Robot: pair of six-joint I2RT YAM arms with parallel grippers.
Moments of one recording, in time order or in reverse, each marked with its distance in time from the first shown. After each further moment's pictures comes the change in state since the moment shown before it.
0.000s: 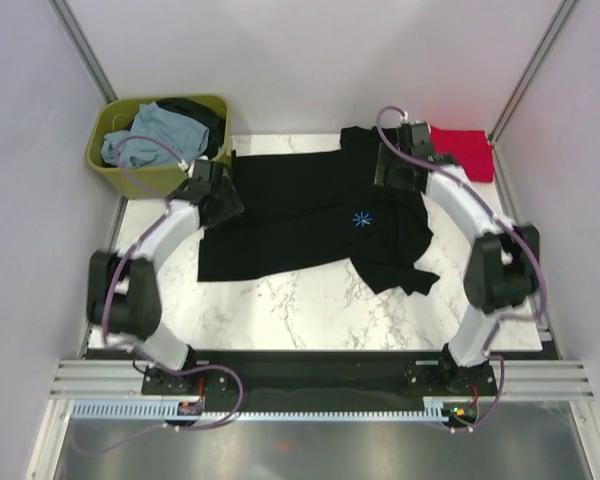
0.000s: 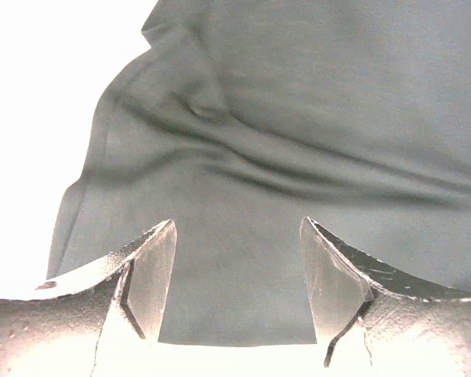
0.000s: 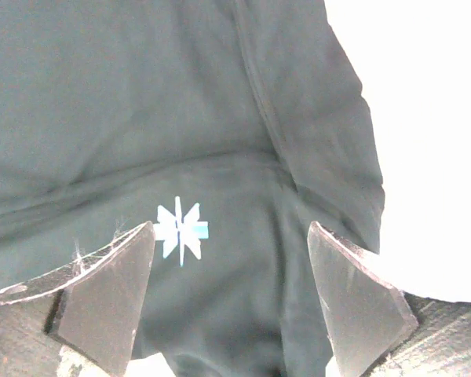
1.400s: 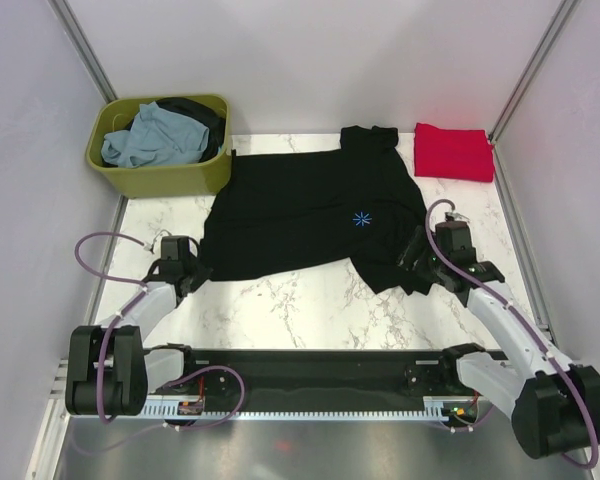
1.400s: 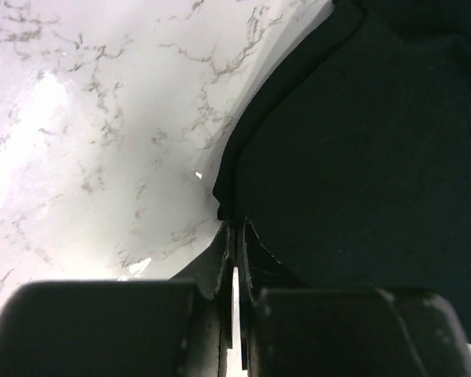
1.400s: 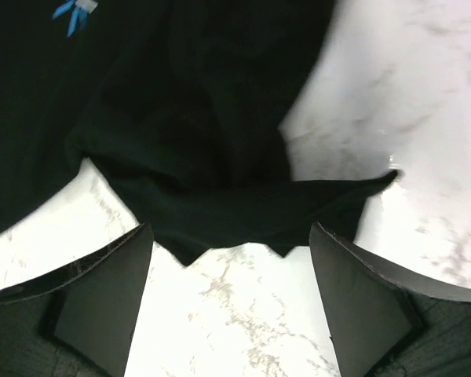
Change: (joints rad) left arm 0.191 -0.503 -0.769 0.305 0.057 -0.160; right arm -0.024 -0.854 -0.970 0.093 -0.146 0.271
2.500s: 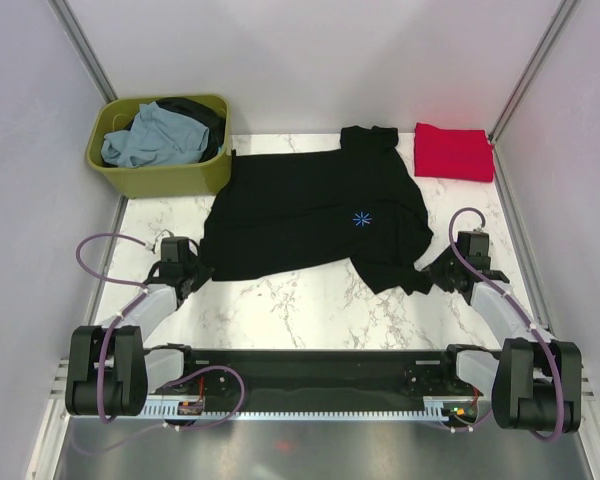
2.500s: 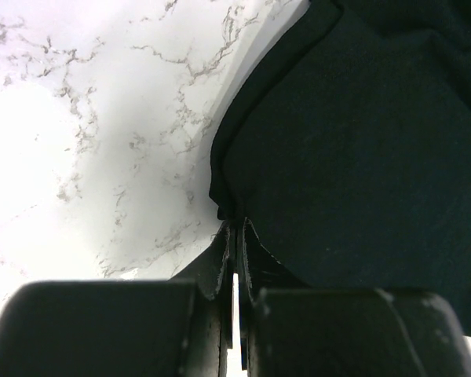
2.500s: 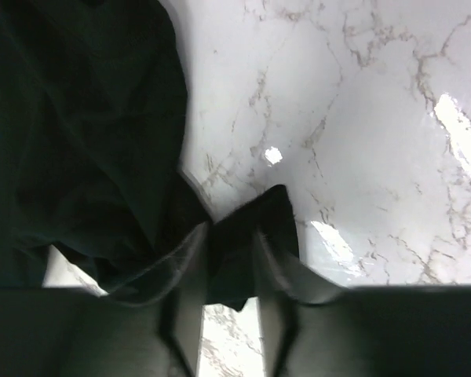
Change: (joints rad) left arm 0.000 -0.002 -0.028 0.074 0.037 0.006; right arm -0.290 0.088 -0.156 0.175 -0.082 0.155
